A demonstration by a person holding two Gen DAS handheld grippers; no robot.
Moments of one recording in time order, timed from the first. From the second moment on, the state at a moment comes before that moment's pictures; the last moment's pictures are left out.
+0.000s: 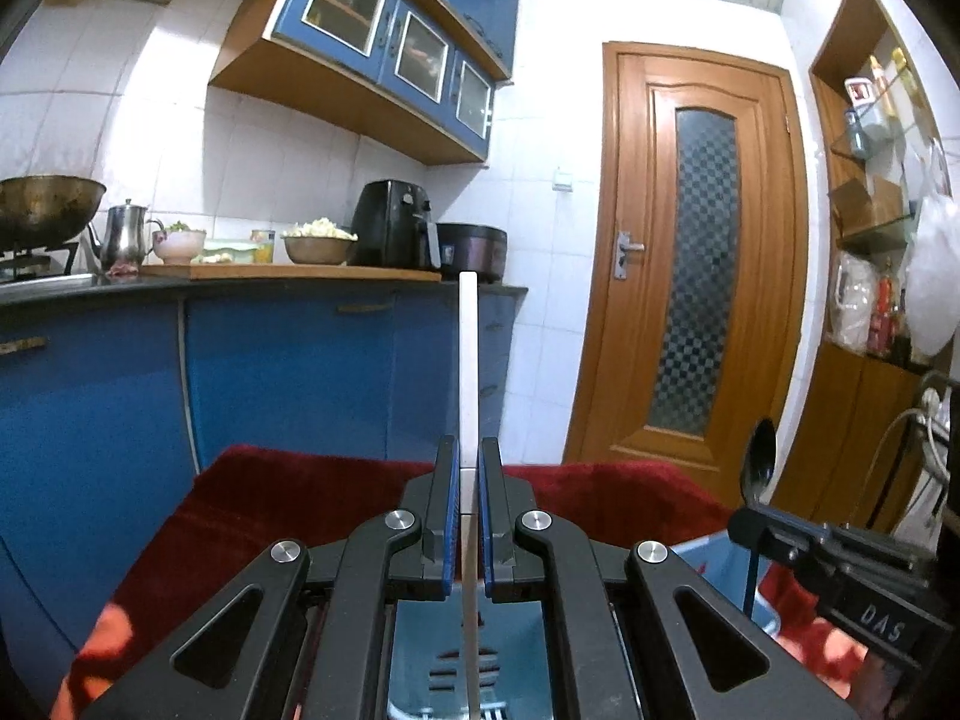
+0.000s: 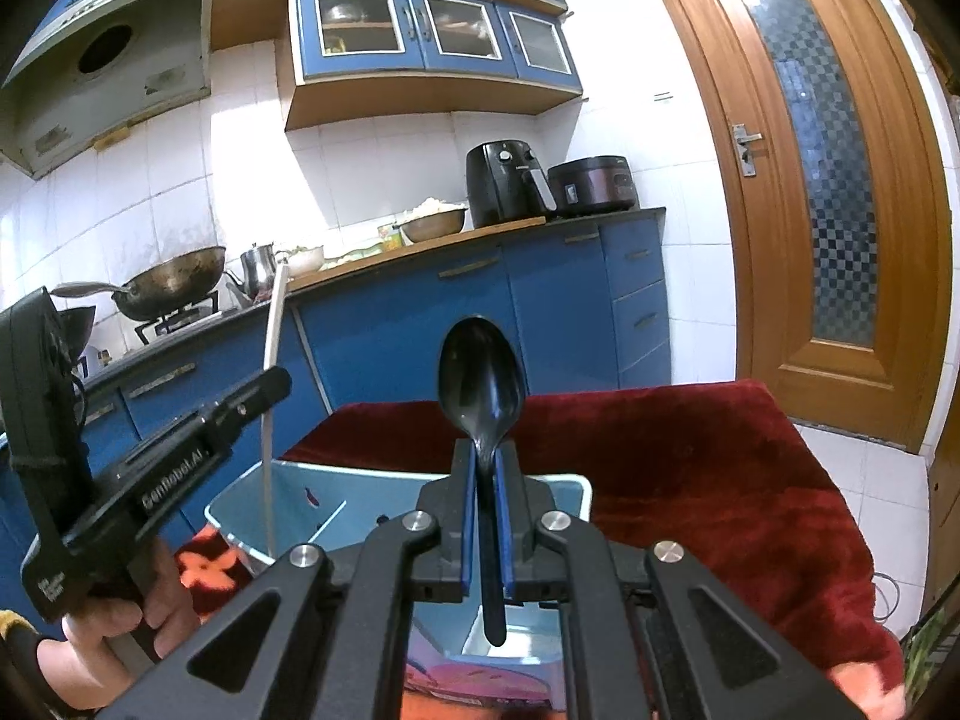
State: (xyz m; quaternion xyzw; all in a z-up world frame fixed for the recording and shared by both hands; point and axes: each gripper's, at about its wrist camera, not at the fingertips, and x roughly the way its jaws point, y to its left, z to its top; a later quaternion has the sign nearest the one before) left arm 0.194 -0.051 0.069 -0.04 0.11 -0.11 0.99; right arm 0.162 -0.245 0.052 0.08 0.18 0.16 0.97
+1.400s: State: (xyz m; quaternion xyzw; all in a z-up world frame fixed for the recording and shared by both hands) left arm 0.115 -0.029 0.066 -0.04 0.23 -0.16 0.96; right arm 0.075 -0.249 0.068 0.10 0.22 0.15 0.96
